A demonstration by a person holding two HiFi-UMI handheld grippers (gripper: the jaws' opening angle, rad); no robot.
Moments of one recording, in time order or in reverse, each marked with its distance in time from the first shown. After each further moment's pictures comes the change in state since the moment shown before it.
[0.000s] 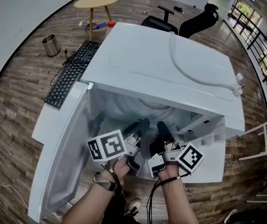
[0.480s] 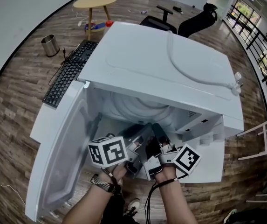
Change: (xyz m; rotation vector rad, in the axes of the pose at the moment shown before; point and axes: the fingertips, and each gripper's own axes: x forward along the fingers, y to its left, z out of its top) left arm 0.001 -0.007 -0.016 0.158 0.042 -0.053; right arm -0.001 0.000 -0.013 0.002 0.040 0.009
